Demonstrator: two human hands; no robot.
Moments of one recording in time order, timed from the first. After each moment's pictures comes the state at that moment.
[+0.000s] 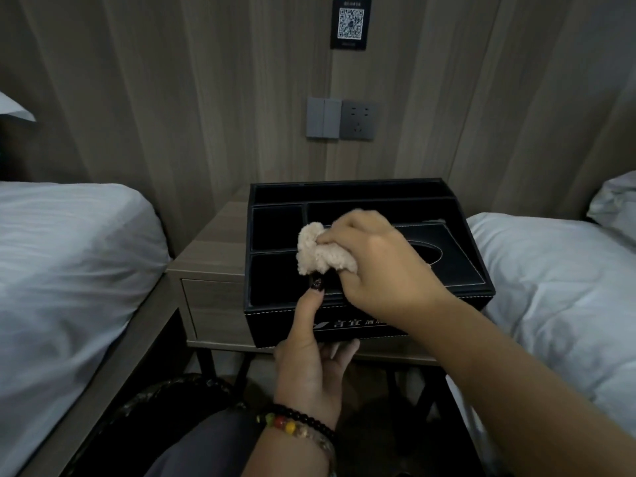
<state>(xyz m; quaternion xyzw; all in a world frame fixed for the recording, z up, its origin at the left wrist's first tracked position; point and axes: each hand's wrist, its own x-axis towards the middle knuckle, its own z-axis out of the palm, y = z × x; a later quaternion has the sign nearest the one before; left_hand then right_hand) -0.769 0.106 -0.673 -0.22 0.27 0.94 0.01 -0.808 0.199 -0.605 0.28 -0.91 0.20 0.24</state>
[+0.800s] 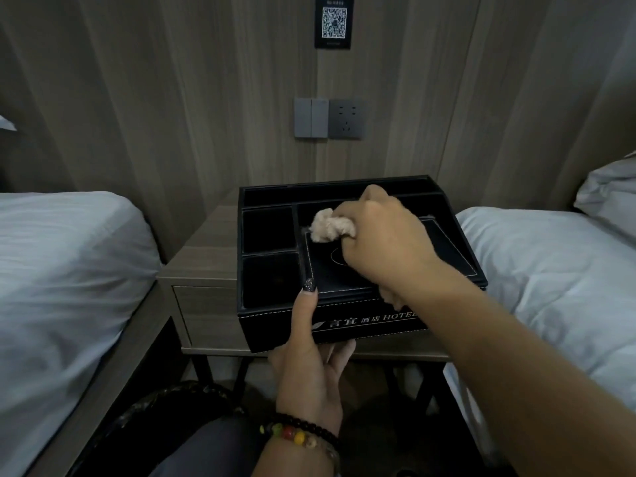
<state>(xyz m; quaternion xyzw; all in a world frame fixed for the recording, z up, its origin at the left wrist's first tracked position) -0.763 0.112 -0.671 -0.22 0.30 0.93 -0.02 -0.825 0.197 -0.582 0.11 -0.96 0.13 0.23</state>
